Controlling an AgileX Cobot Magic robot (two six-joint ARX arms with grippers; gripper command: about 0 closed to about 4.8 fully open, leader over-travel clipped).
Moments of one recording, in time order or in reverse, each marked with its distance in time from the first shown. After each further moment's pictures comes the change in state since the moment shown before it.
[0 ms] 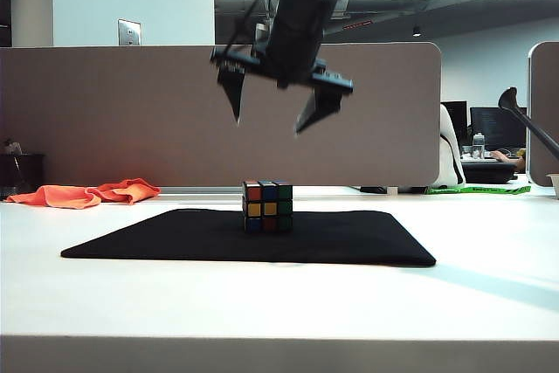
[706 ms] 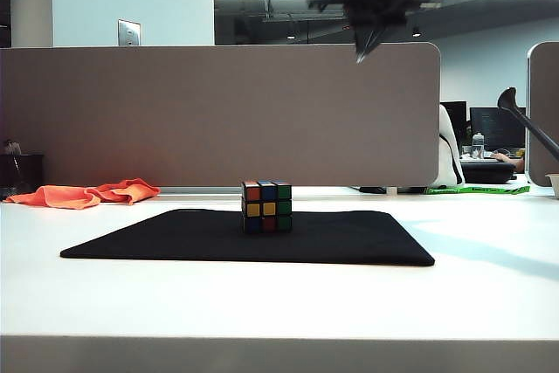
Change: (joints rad) left arm 0.000 0.000 0.000 0.000 -0.249 -0.069; right arm -0.189 -0.204 0.005 -0.089 0.055 -0.335
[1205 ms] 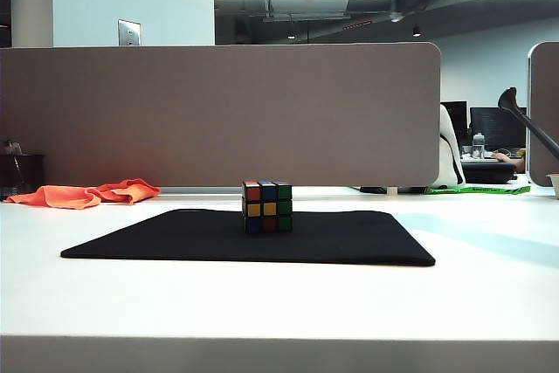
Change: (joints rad) left arm 0.000 0.000 0.000 0.000 -0.069 -0.060; right arm -0.134 -0.194 -0.165 0.088 -0.163 -0.059
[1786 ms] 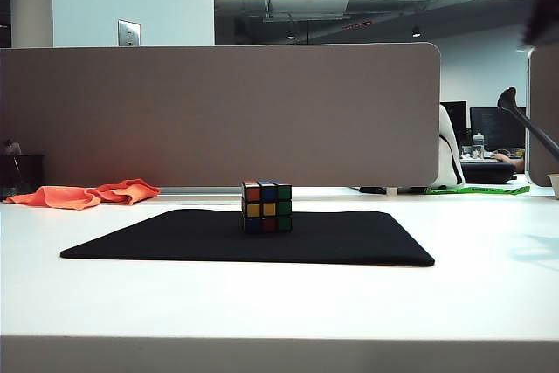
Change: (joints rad) left arm 0.000 0.000 0.000 0.000 -0.040 -0.026; right arm -0.294 -0.562 -0.944 0.566 -0.247 -0.021
